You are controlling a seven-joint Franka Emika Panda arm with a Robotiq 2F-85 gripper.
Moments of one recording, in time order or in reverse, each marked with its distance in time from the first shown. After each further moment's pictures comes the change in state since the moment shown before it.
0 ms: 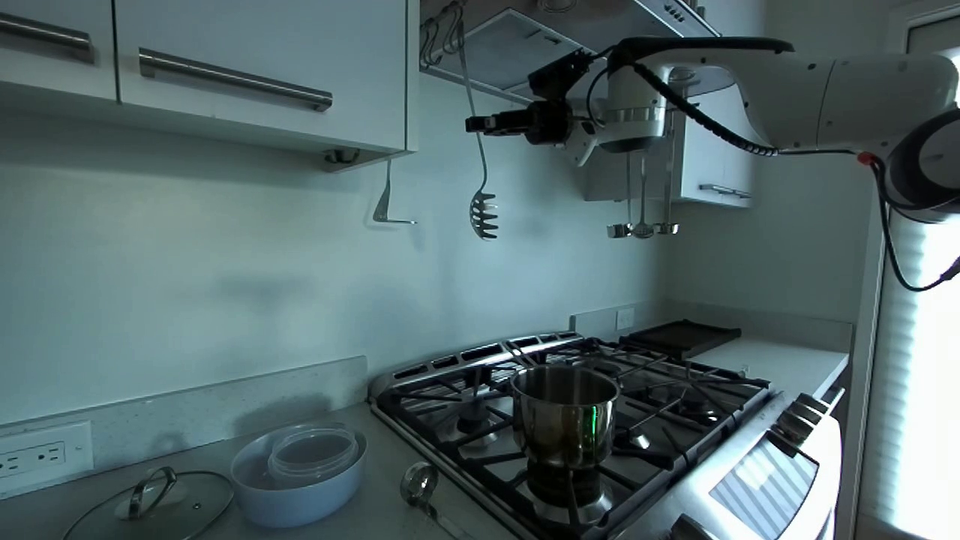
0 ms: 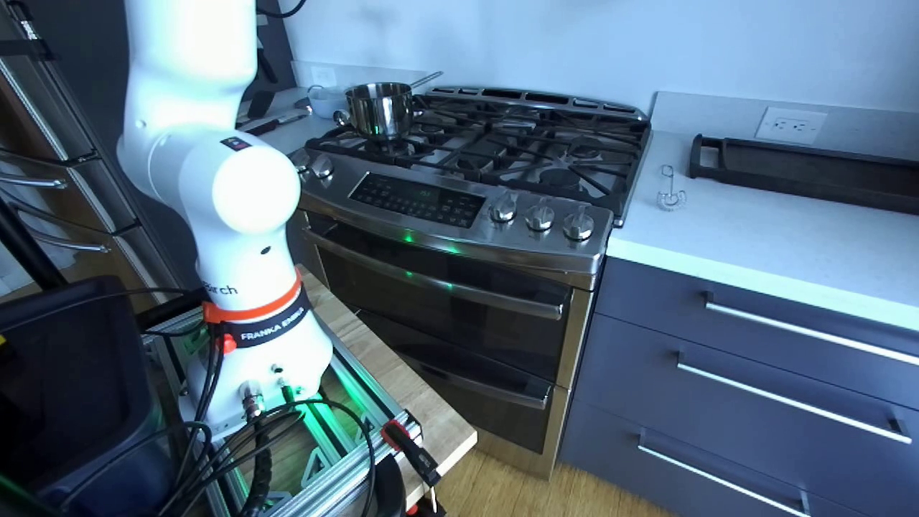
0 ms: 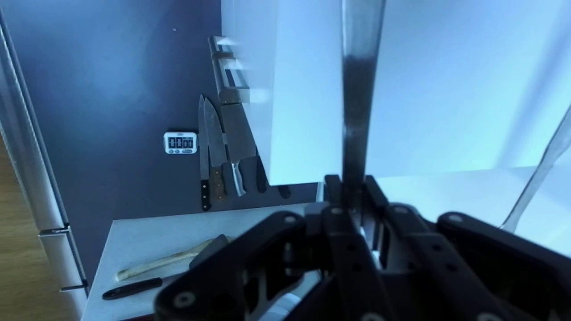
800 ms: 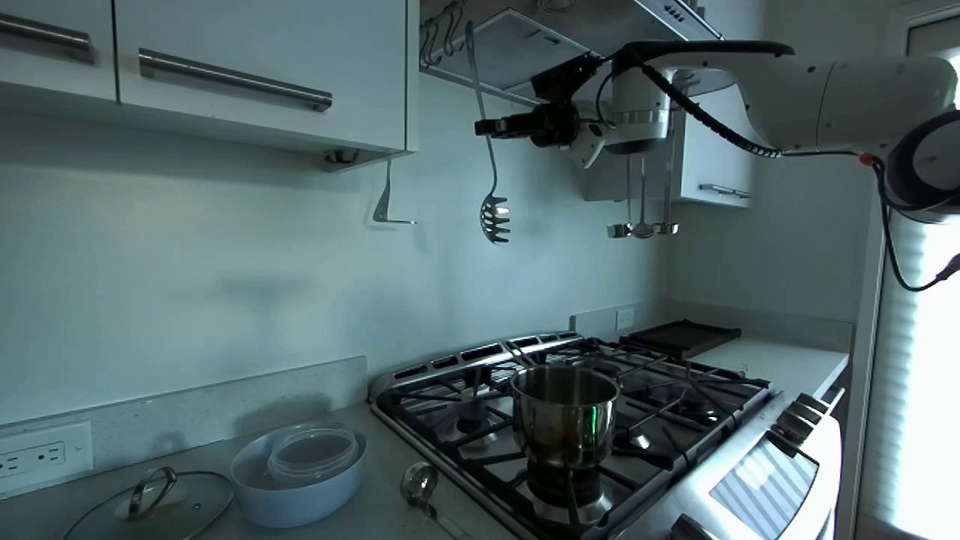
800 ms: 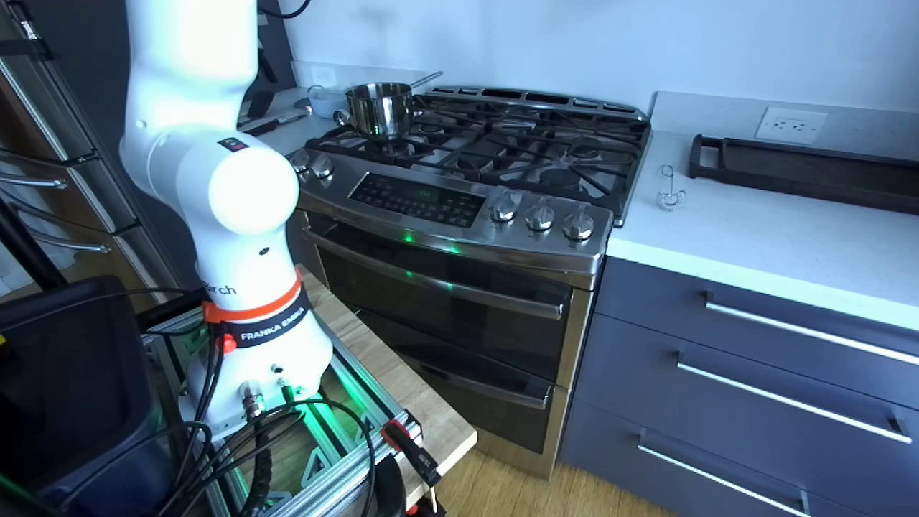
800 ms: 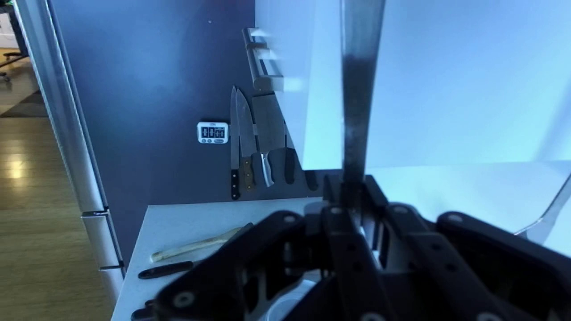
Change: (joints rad) arm -0.027 0.003 -0.005 0.004 0.000 -0.118 0.000
